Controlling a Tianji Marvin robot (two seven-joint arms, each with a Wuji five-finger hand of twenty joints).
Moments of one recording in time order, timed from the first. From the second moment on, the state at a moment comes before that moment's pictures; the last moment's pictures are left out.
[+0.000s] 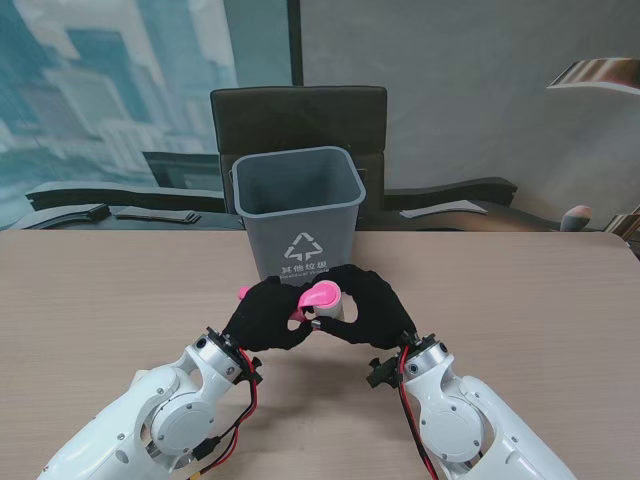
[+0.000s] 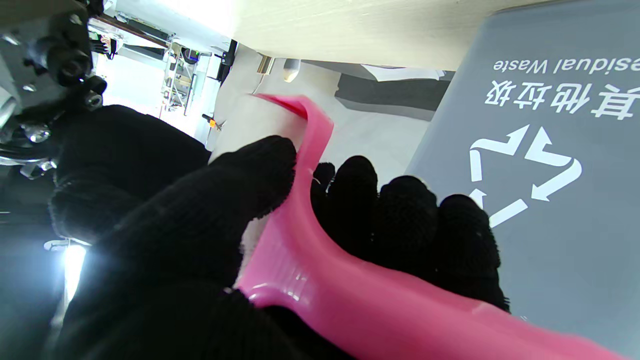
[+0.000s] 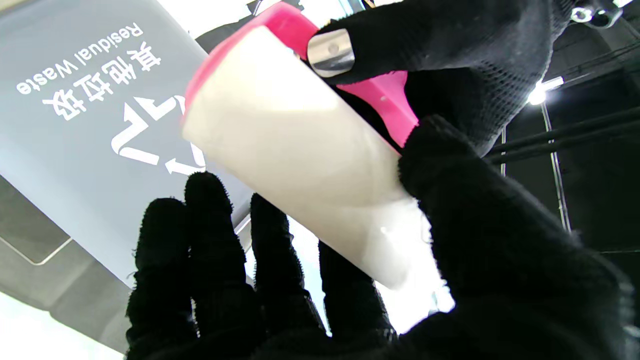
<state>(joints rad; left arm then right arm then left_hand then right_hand) 1.56 -1.11 -1.02 -1.67 0.86 -0.32 0.32 -1.62 -1.17 1.10 -1.64 -0.59 -0.44 -0.35 0.85 -0.64 0.75 0.18 0.65 0.29 1.03 0.70 1.05 0.23 0.63 1.03 0.89 0.28 1.17 0.90 0.47 0.35 1.39 0.70 0.61 -0.57 0.71 -0.10 0.63 0.12 0.41 0.63 0.54 0.29 0.64 0.45 0.64 0.33 0.49 0.43 0.24 0.30 1.13 0.52</state>
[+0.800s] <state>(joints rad) 1.59 -1.11 -1.04 -1.70 0.86 -0.34 0.32 -1.63 -1.13 1.17 -1.65 -0.59 -0.51 -0.21 0.85 -0.64 0.75 0.21 0.65 0.26 1.05 0.70 1.05 0.22 0.63 1.03 0.89 0.28 1.18 0.90 0.47 0.35 1.40 0.70 0.51 -0.57 0.71 -0.09 0.60 0.21 0.30 0.60 0.58 0.30 0.61 0.43 0.70 0.32 0.45 0.40 0.28 0.29 1.09 0.49</state>
